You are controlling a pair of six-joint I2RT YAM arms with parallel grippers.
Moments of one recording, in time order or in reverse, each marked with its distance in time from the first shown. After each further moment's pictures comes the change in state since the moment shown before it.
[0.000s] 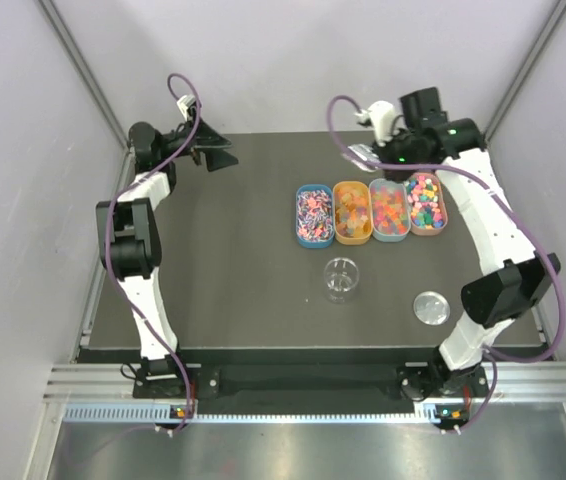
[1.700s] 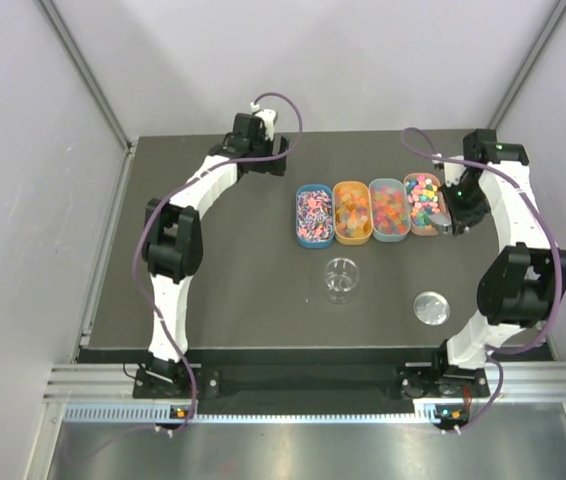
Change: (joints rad) left arm -0.419 0.030 0.287 -1.376 -1.433 1.619; right arm -0.448 -0.037 -0.365 -0.160 0.120 0.092
